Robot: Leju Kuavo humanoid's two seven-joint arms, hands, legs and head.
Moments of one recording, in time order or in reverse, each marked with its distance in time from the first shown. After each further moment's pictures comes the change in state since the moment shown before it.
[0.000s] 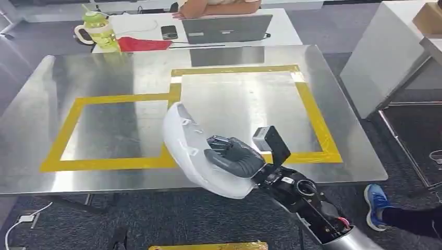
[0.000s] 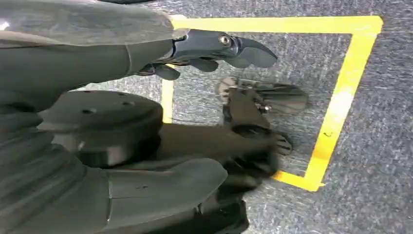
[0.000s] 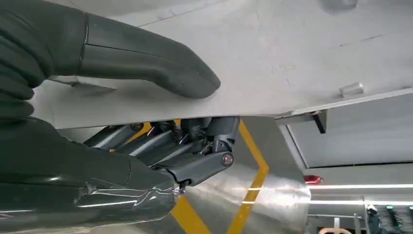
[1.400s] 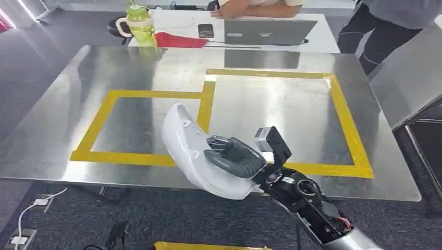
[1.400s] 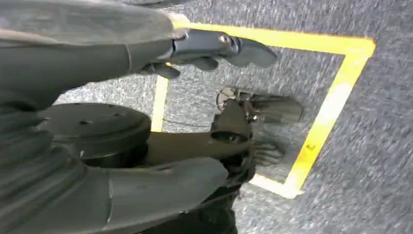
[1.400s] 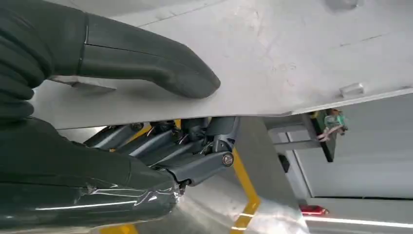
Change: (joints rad) left arm -0.012 0.004 0.000 0.000 -0.008 -0.003 0.001; right arm -0.012 0.003 0.009 0.014 0.000 0.026 -0.011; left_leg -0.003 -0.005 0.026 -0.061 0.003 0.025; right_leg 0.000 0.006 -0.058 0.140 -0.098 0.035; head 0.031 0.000
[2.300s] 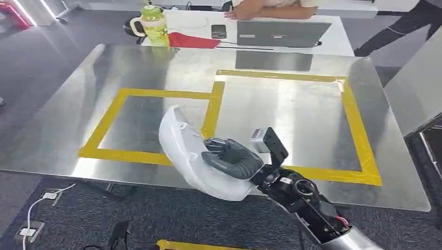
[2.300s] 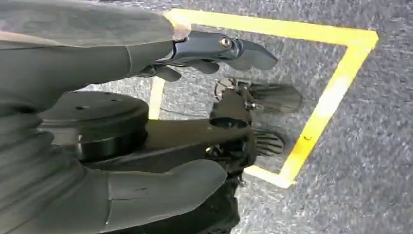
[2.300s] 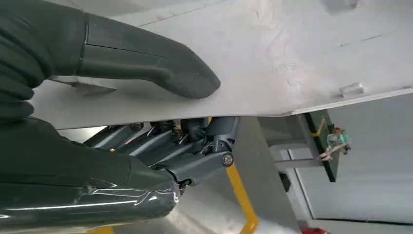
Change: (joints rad) left arm -0.002 0.000 0.000 0.000 -0.006 -0.003 0.003; right arm -0.001 0.003 0.004 0.011 -0.008 0.027 -0.002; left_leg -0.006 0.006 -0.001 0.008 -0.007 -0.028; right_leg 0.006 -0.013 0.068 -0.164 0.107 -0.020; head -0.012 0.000
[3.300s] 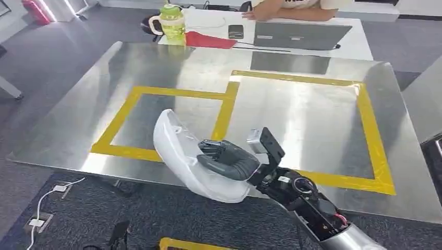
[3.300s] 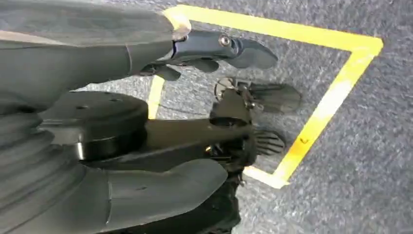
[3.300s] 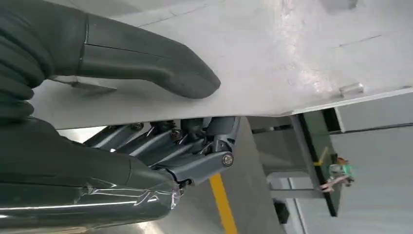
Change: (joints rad) left arm 0.001 0.001 0.000 0.000 -0.004 -0.003 -0.001; right arm -0.014 0.003 0.009 0.011 -0.020 0.061 0.009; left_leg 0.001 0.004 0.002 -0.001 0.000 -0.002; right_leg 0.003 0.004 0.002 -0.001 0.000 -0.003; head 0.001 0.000
